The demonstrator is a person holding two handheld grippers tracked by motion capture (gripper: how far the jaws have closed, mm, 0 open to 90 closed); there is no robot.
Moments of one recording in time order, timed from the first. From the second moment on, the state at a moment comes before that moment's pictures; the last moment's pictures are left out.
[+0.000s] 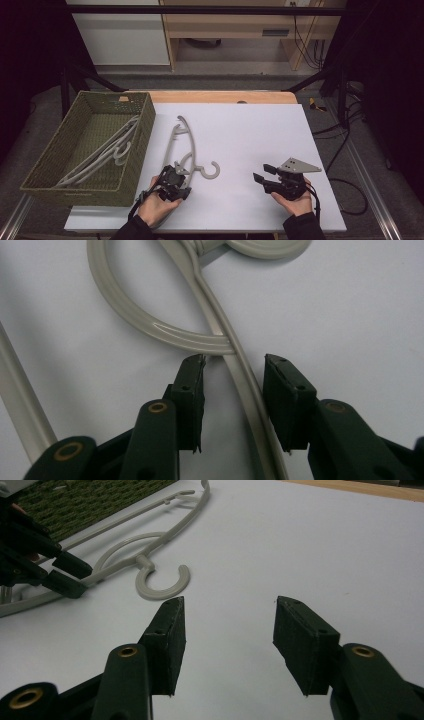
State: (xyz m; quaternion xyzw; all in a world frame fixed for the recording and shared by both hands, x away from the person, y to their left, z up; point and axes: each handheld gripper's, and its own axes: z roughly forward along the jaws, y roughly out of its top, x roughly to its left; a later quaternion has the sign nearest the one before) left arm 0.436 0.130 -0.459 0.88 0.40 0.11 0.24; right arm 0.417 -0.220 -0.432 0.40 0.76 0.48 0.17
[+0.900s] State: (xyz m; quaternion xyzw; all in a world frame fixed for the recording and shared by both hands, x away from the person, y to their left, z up) left arm 0.435 0.134 -0.457 0.90 0.35 0.09 0.23; right arm 0.415 -0.220 -0.430 0.39 0.76 0.48 0.17
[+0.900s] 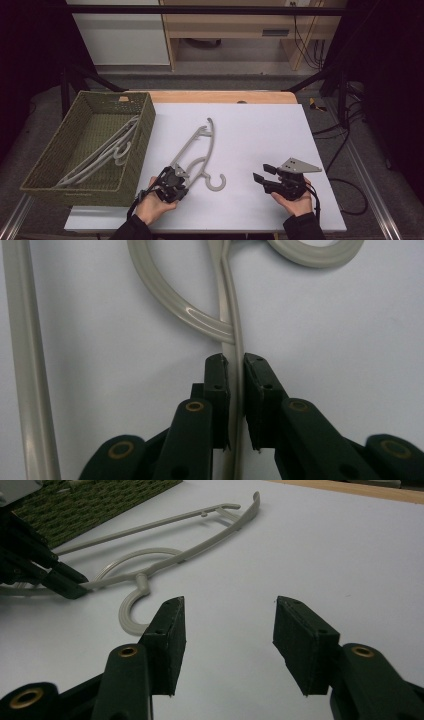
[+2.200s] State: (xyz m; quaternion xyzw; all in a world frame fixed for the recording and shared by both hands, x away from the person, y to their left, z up) left arm 0.401 0.223 -0.277 0.88 0.26 0.12 0.38; right arm 0.404 -0.245 -0.409 0.40 0.72 0.52 0.23
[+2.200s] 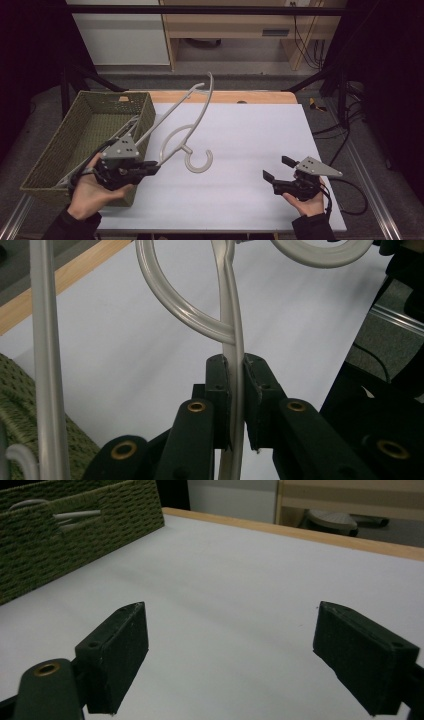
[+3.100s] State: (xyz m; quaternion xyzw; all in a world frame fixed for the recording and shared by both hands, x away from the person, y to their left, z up) left arm 0.455 0.347 -0.288 0.88 0.30 0.10 0.34; right arm 0.401 -0.255 -0.404 0.41 0.71 0.52 0.25
